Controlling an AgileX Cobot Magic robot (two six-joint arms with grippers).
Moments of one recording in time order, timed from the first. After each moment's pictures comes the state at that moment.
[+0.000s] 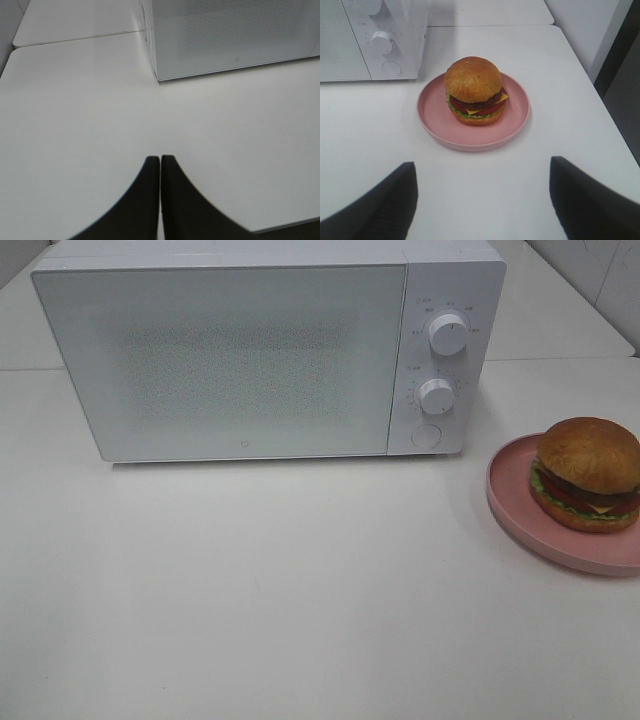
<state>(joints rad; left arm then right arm) -0.01 0.00 -0.50 -0.16 1.05 0.21 0.00 0.00 -0.50 -0.02 1.00 0.03</state>
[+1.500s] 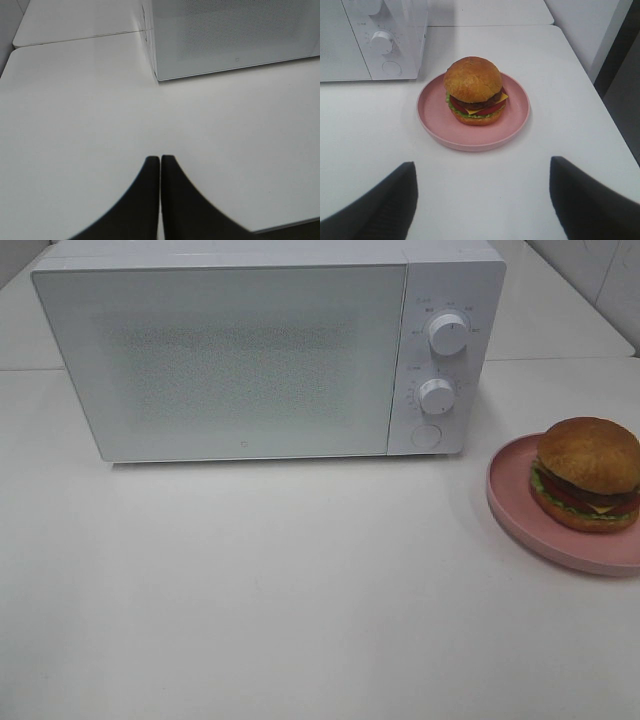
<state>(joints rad) -0.01 0.00 -0.50 -0.16 1.05 0.21 0.00 0.00 -0.50 -0.02 1.00 0.03</state>
